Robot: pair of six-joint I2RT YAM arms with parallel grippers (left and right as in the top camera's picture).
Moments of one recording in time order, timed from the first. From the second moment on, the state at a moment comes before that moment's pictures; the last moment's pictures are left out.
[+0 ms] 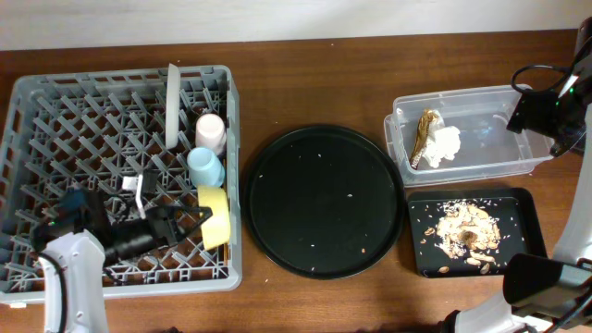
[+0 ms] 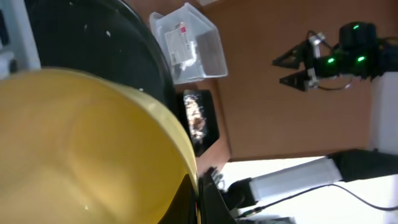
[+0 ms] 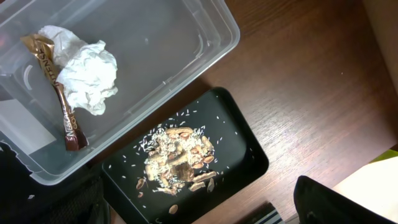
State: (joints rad) left arm 0.45 1.32 0.86 -1.27 1.31 0.50; right arm -0.32 1.77 2.09 -1.64 0.21 0.21
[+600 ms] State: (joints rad) left arm 0.53 1.53 0.83 -1.15 1.46 0.51; right arm -0.32 1.77 2.09 -1.64 0.21 0.21
